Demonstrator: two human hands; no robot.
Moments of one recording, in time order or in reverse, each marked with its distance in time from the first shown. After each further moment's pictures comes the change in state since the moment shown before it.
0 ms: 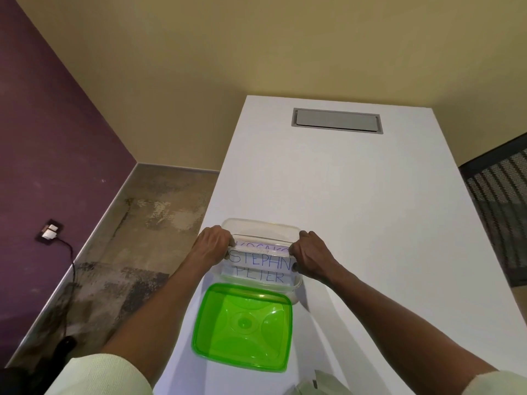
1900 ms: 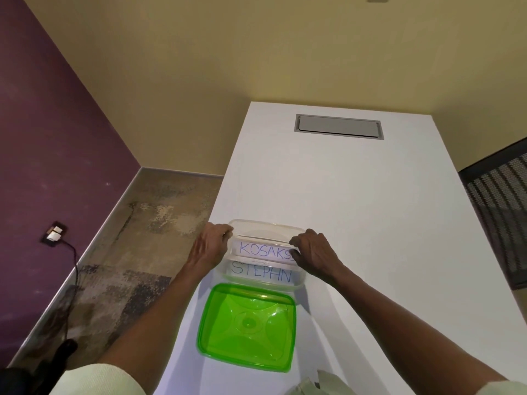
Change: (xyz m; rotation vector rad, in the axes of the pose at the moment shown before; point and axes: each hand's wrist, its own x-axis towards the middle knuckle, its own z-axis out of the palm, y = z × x) left_hand -0.010 -0.020 0.021 -0.410 0.435 -0.010; right_hand 0.001 -0.001 0.017 0.218 0.315 0.082
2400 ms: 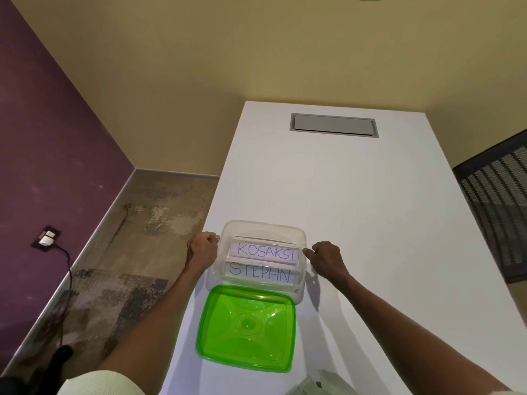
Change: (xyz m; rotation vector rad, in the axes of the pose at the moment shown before) left_hand 0.000 -0.011 0.014 -0.333 -0.027 -0.569; right_hand -0.020 0.018 0.012 0.424 -0.149 0.625
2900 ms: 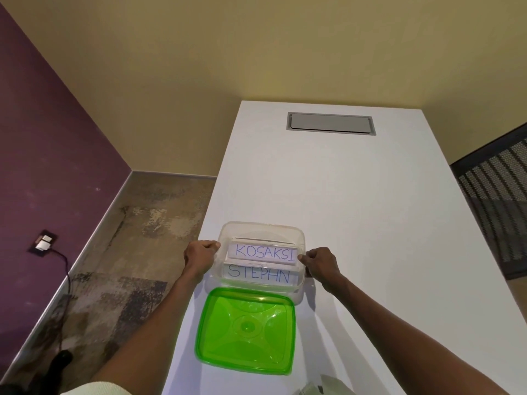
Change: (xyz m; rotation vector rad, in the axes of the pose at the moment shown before) left_hand 0.002 -0.013 0.007 -0.286 -0.048 -0.191; right_hand -0.009 -0.008 0.011 0.373 -0.056 0.235
